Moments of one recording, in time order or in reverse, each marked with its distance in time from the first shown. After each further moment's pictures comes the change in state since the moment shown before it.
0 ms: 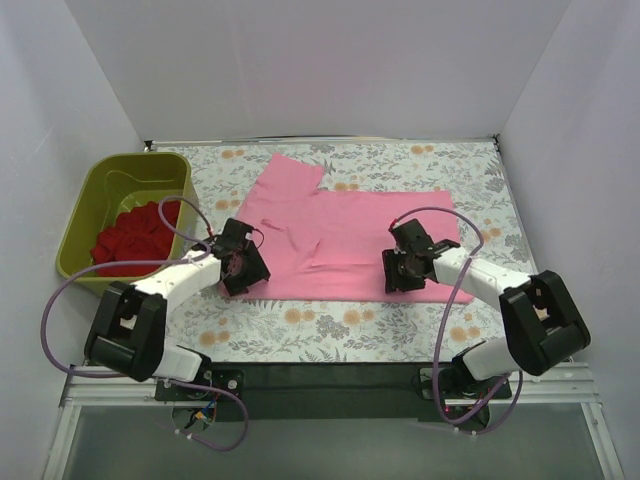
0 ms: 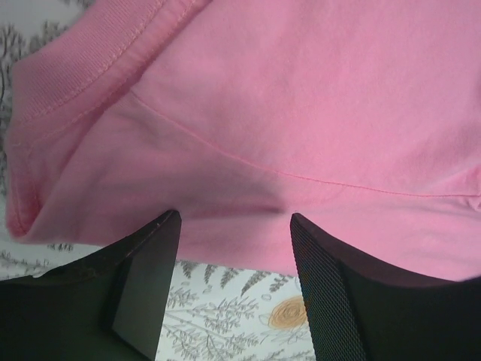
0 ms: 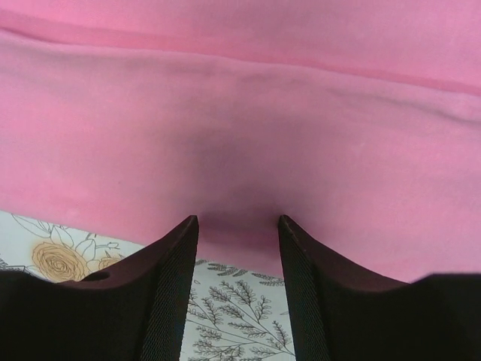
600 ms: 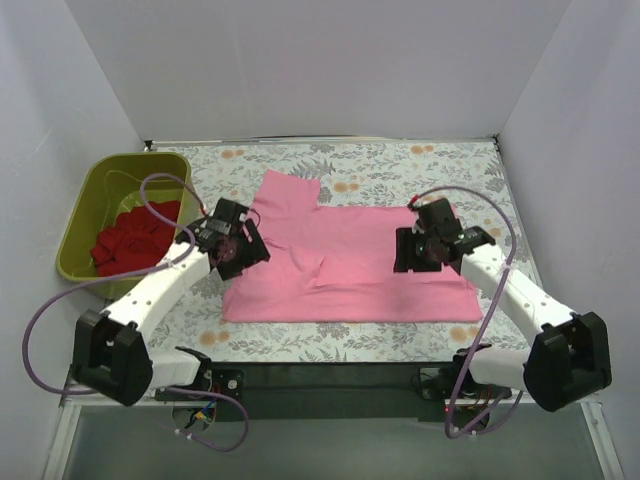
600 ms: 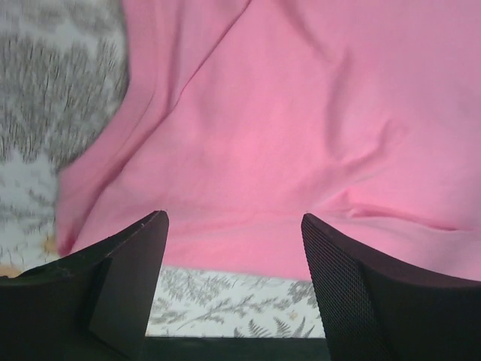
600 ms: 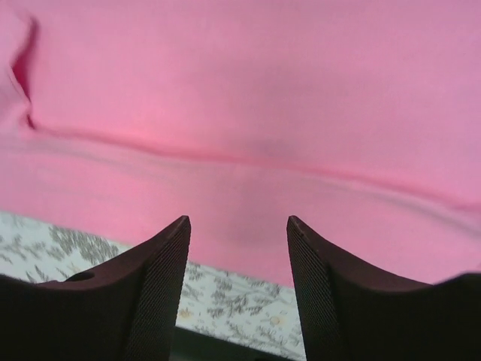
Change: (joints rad) left arm -0.024 -0.200 0.145 -0.282 -0.009 -0.023; right arm -0.075 -0.241 0.087 -0.212 -0.077 -0.028
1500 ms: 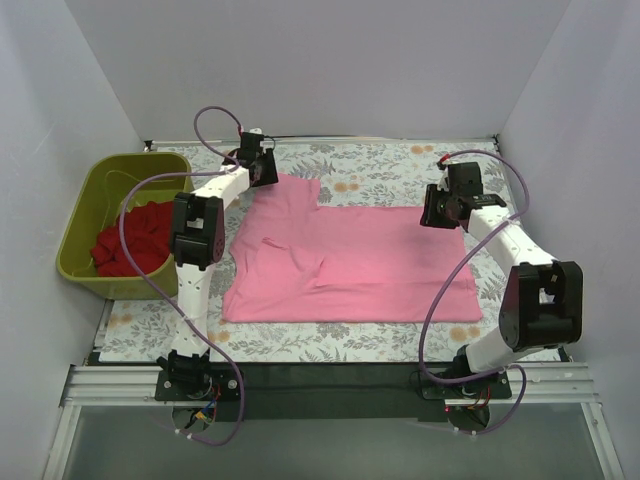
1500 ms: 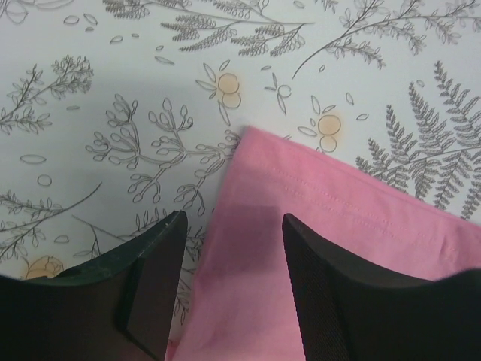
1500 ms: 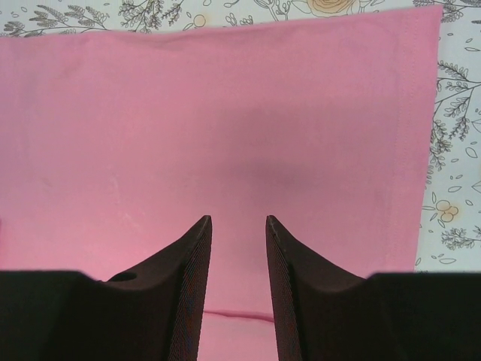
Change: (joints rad) left arm 0.182 1.159 1.029 0.446 -0.037 0.528; right arm -0.318 0.314 0.255 0.238 -0.009 -0.153
